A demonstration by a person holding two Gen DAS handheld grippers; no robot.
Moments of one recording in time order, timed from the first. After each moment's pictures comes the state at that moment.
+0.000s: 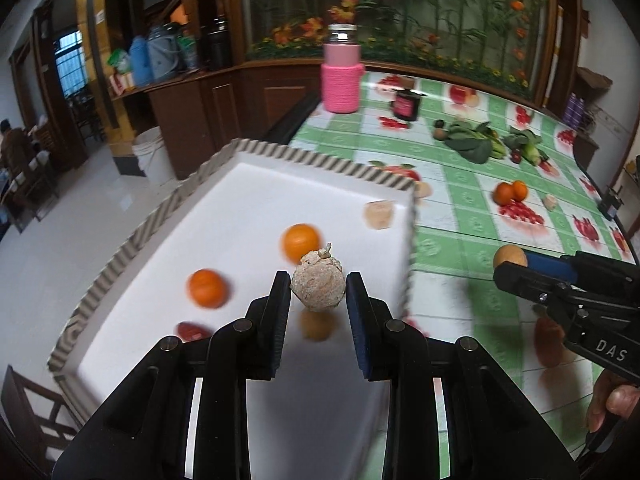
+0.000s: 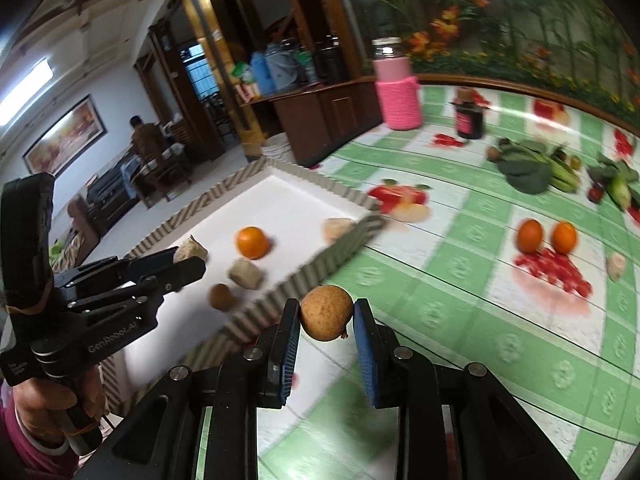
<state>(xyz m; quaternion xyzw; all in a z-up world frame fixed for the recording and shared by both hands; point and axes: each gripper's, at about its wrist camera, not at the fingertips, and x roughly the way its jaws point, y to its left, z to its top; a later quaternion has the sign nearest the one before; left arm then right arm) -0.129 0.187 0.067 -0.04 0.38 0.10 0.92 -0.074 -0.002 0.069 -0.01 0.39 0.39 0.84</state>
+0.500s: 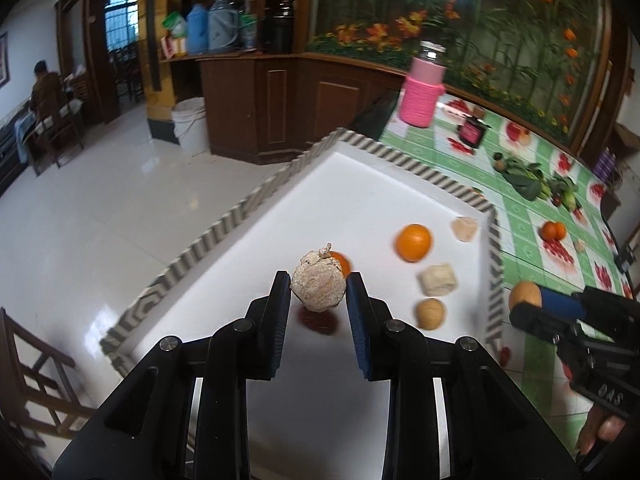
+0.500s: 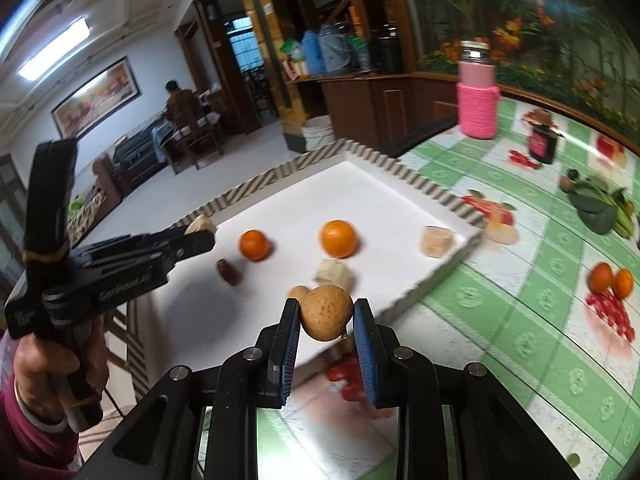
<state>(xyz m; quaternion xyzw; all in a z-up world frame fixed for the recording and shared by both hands) -0.164 0.271 0.064 -0.11 0.37 0.16 0.91 -0.104 0.073 0.072 -0.07 0.38 0.45 0.81</state>
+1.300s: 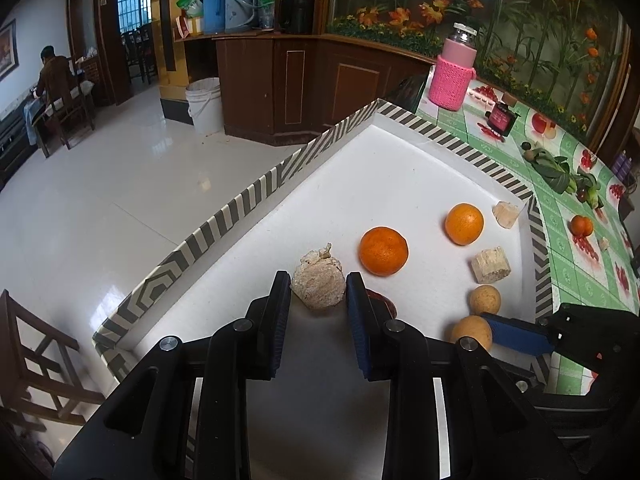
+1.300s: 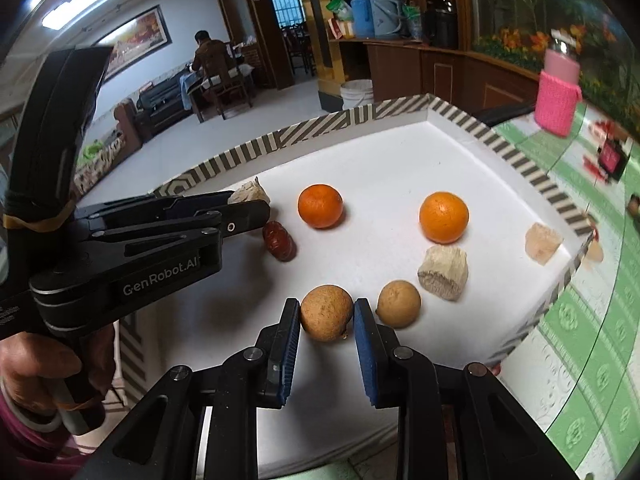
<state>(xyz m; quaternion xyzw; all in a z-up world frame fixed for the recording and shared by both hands) -0.160 0.295 0.035 -0.12 0.40 0.18 0.89 -0.120 0.150 0.036 -0.15 0.41 0.49 0.76</state>
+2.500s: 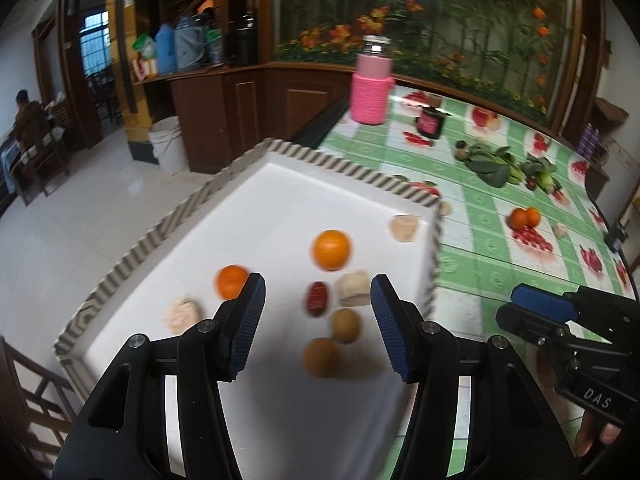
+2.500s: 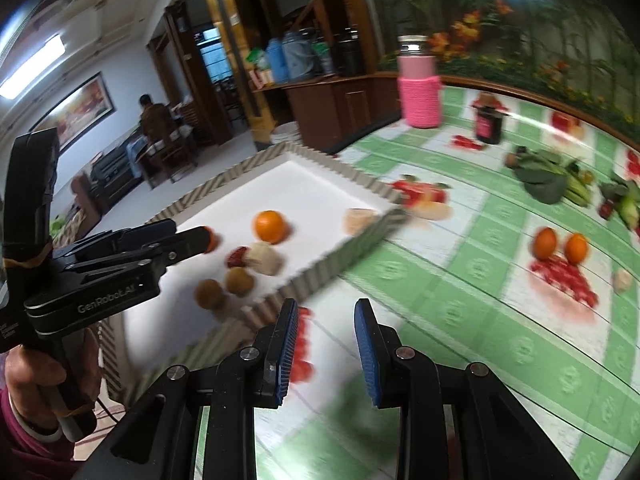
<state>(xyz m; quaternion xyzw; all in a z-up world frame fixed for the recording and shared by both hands) -0.131 0.195 0.073 -0.07 0.37 0.12 0.92 -0.085 0.000 0.067 -0.04 0.39 0.39 0.83</state>
